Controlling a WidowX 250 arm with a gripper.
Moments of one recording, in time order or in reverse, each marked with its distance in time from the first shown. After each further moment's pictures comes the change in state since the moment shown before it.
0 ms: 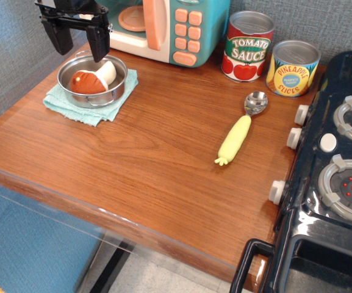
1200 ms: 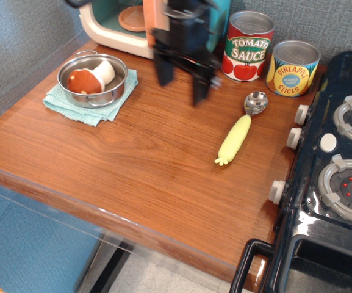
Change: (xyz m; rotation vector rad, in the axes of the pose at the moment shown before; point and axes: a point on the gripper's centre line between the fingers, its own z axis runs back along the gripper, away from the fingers) arm -0.004 -0.174 -0.025 0.015 0.008 -0.419
